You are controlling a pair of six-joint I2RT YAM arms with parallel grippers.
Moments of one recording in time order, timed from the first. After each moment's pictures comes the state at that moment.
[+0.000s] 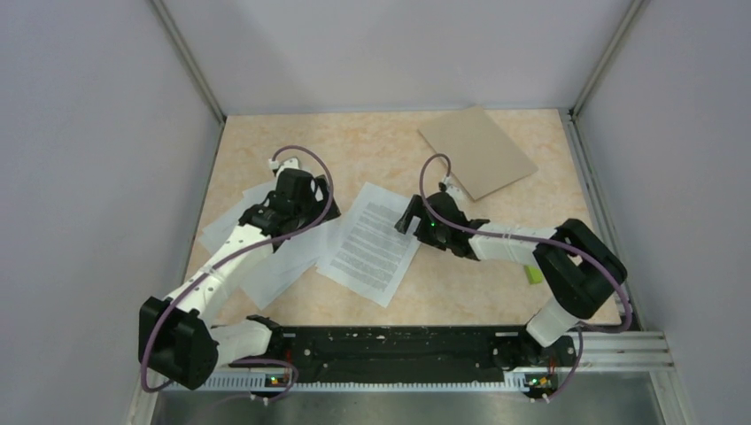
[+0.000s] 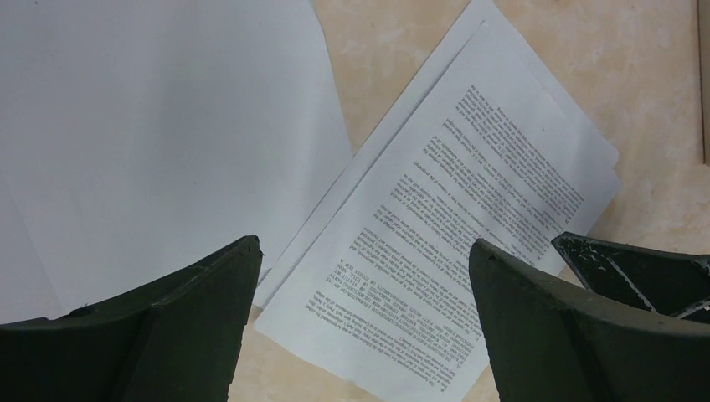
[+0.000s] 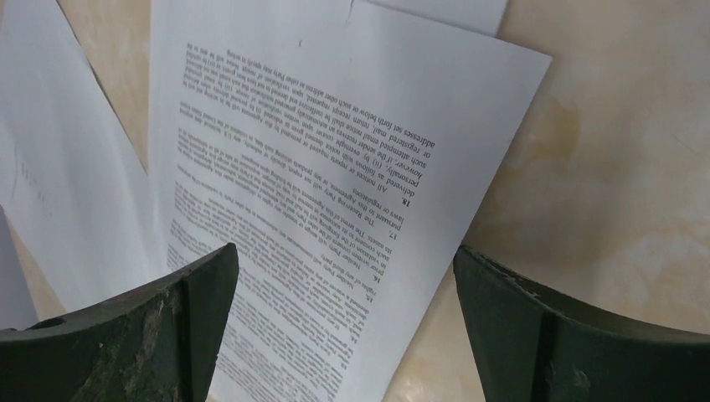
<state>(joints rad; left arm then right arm) -0.40 1.18 0.91 -0.52 -0.18 -0.66 0.71 1.57 0.72 0.10 0.14 0.97</state>
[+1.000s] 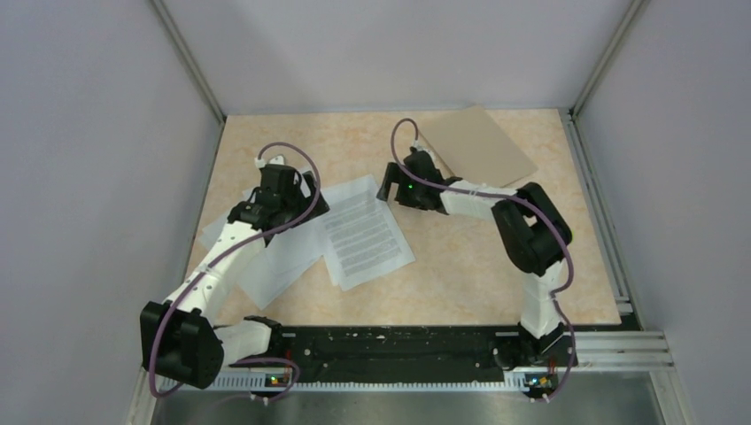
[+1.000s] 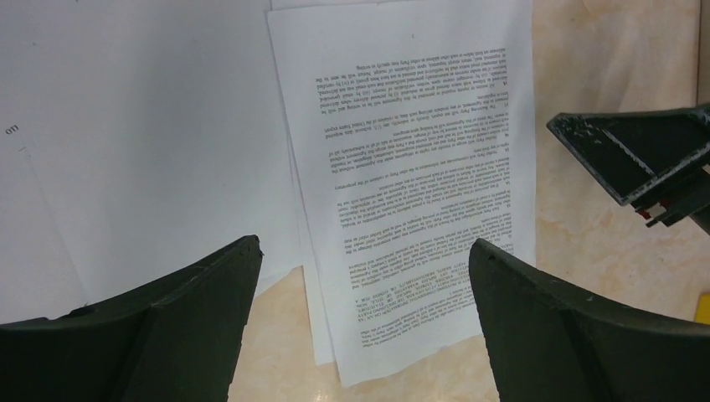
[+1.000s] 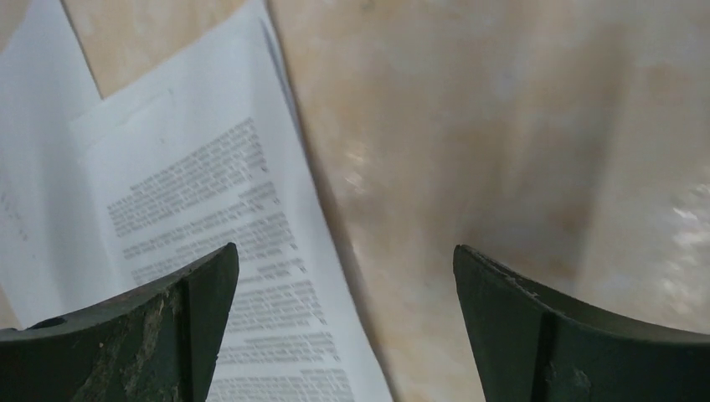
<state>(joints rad) -0.26 1.18 0.92 -0.55 -0.09 -0.63 0.63 2.04 1.34 -0.01 0.01 0.73</state>
